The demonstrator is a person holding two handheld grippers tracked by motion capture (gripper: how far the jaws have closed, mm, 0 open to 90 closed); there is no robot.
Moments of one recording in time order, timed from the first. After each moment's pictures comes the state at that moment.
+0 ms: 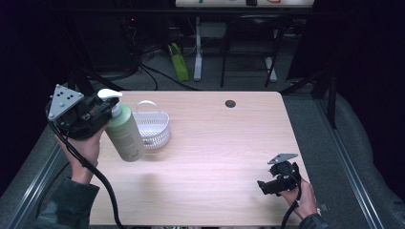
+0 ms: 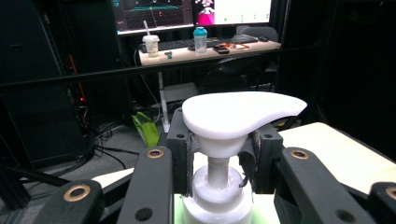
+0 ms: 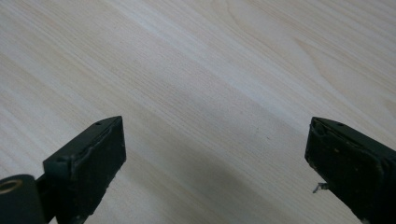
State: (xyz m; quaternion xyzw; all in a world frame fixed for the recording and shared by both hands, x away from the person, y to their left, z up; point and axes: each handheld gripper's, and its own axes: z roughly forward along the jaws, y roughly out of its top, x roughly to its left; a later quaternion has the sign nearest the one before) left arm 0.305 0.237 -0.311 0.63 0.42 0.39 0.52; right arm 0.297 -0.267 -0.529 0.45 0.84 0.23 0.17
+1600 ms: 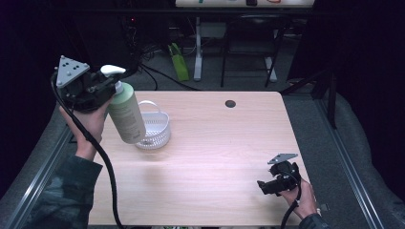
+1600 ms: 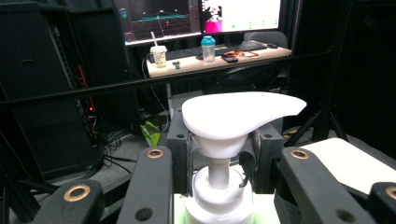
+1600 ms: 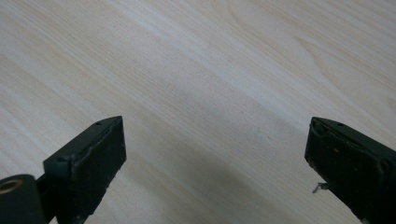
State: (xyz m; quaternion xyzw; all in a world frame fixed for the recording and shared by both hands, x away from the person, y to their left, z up) left arm 0.347 0.227 -0.279 0.63 0.42 0.41 0.51; right arm 0.297 -0.267 -0.530 0.45 0.84 0.23 0.17
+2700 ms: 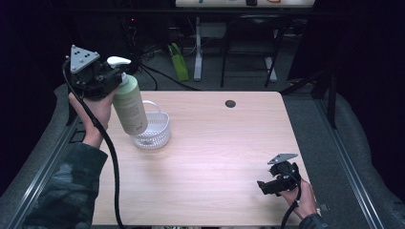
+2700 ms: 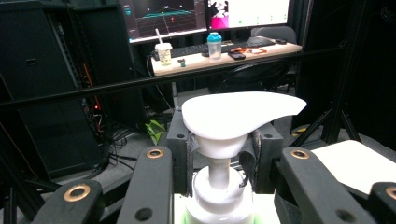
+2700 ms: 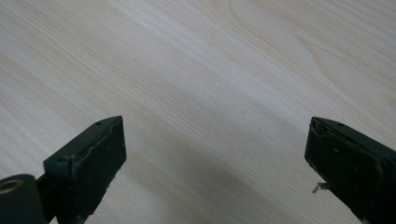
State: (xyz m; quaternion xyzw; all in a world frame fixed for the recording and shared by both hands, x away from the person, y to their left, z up) left arm 0.382 0.220 -0.278 0.63 0.43 0.41 0.50; right arm 0.297 -0.268 -0.530 0.45 0.84 0.23 0.17
